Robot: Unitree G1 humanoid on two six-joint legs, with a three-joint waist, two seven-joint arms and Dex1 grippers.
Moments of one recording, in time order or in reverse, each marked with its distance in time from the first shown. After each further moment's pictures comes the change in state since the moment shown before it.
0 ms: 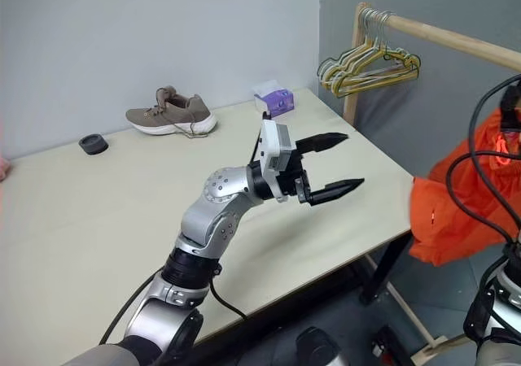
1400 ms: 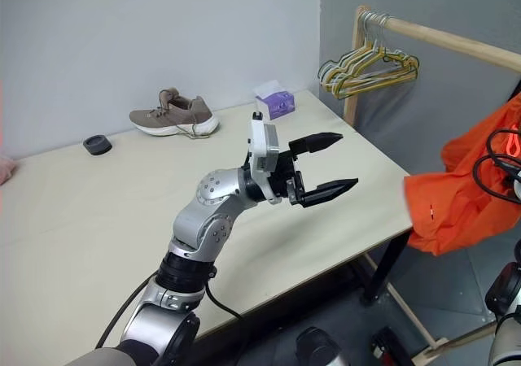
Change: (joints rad) left arm 0.006 -0.096 -0.040 -0.097 -0.213 0.052 -0.220; right arm -0.272 -0.207 -0.171 0.714 0.044 0.559 -0.007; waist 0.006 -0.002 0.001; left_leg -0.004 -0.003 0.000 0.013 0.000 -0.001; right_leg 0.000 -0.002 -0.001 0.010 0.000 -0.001
